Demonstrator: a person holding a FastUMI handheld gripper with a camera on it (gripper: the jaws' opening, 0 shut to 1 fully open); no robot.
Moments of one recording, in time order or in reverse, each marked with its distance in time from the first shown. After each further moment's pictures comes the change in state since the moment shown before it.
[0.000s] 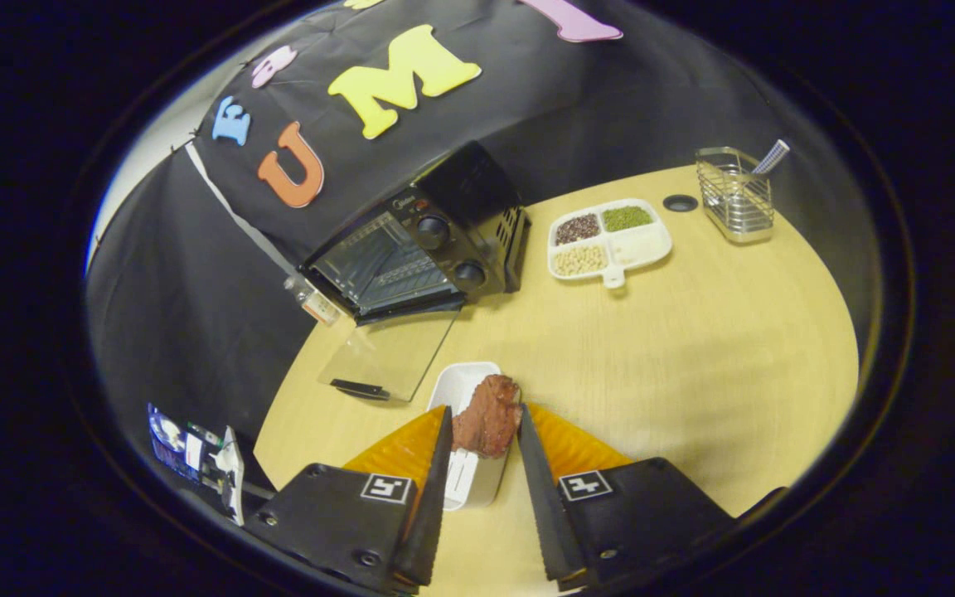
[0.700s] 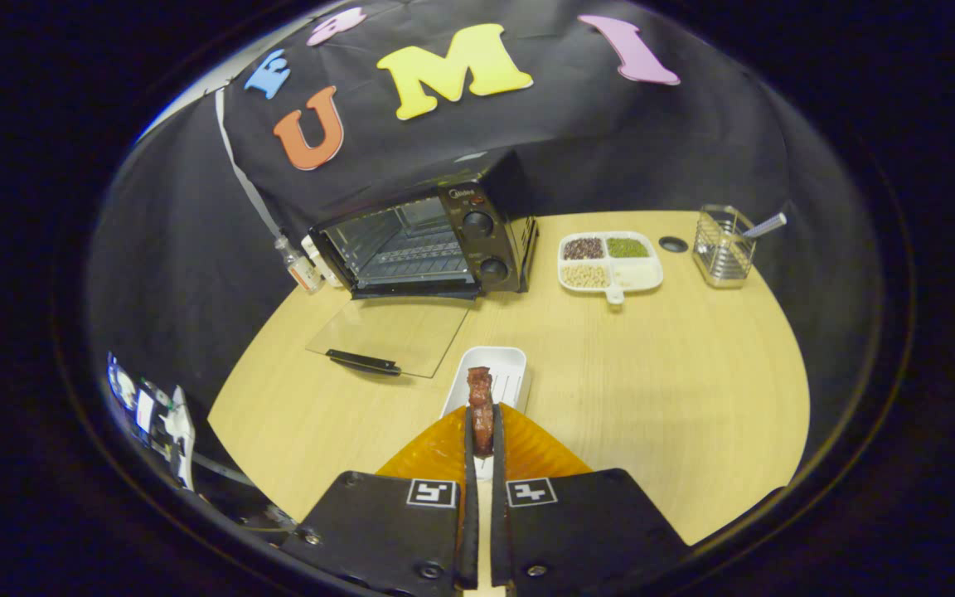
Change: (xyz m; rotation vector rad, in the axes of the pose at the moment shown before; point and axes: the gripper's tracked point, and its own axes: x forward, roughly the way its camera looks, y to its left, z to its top) arm -0.044 0.059 -0.010 -0.246 -0.051 -0.214
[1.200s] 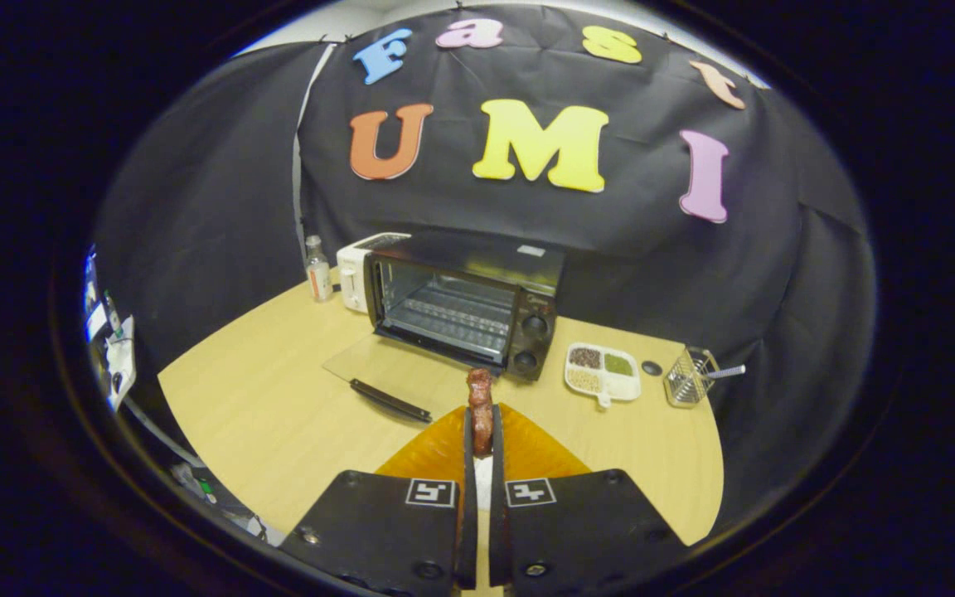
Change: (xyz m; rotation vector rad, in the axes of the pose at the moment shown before) arm -0.050 0.104 0.056 -0.303 -0.269 -0.121
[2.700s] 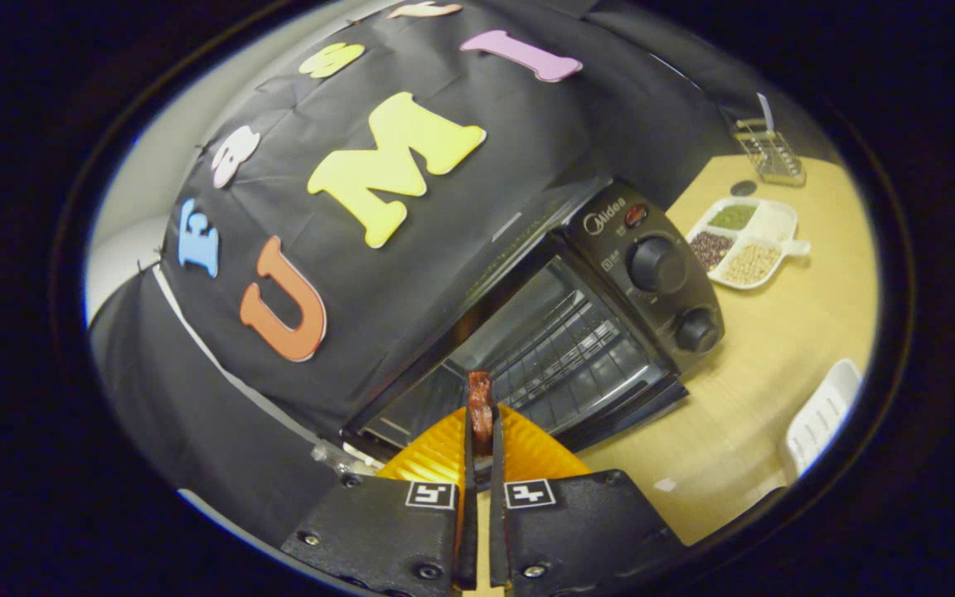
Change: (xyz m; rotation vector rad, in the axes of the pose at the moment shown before) arm 0.269 0.057 0.049 1.054 -0.210 0.157
